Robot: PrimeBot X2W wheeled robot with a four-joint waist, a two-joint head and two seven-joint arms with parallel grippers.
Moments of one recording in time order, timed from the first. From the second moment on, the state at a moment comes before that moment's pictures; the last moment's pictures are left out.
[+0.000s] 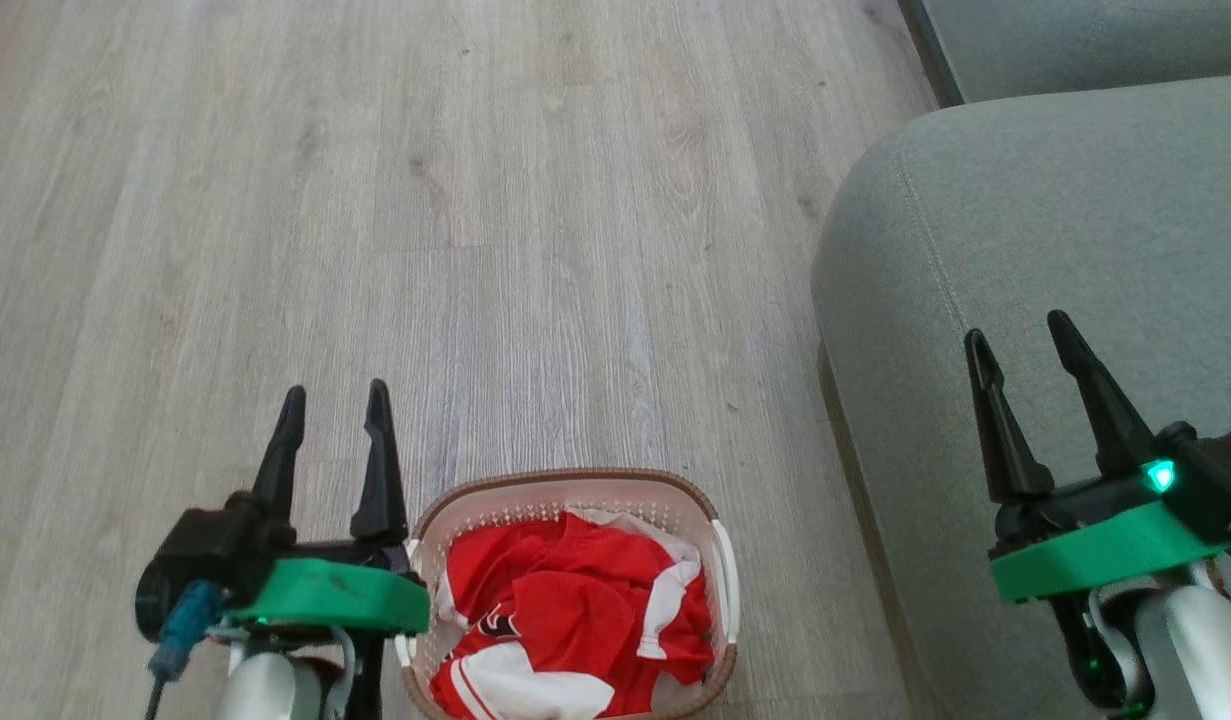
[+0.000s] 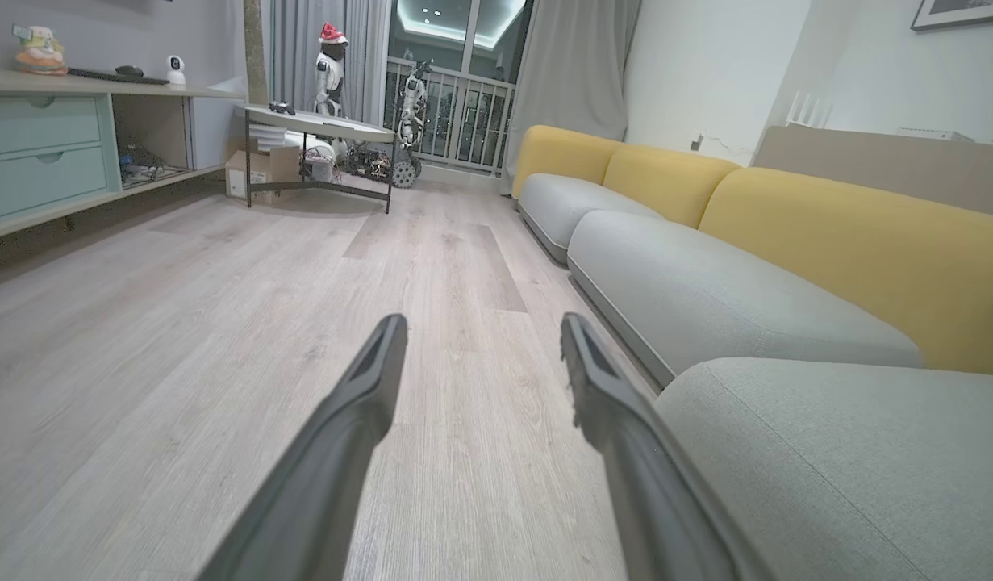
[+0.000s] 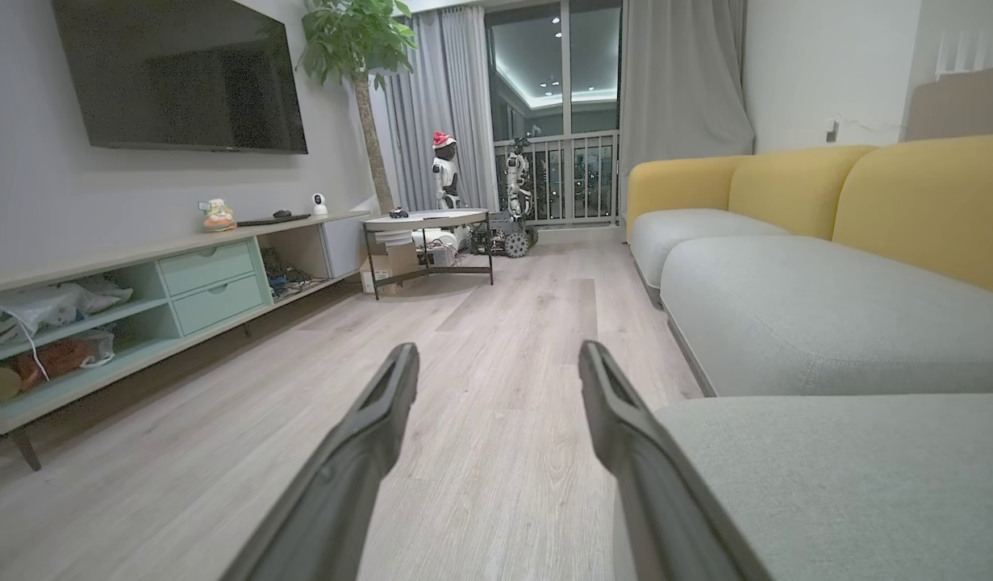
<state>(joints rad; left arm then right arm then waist) -0.02 0.04 -0.16 0.04 -0.27 0.07 -0.22 -0.05 -0.24 0.10 -0.02 0.36 0.13 -0.22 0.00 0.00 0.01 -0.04</state>
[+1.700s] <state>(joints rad) -0.08 0.04 -0.24 0.08 -0.18 0.12 -0.25 -0.13 -0.30 0.12 -0.08 0.35 0.13 -0.25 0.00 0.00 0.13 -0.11</state>
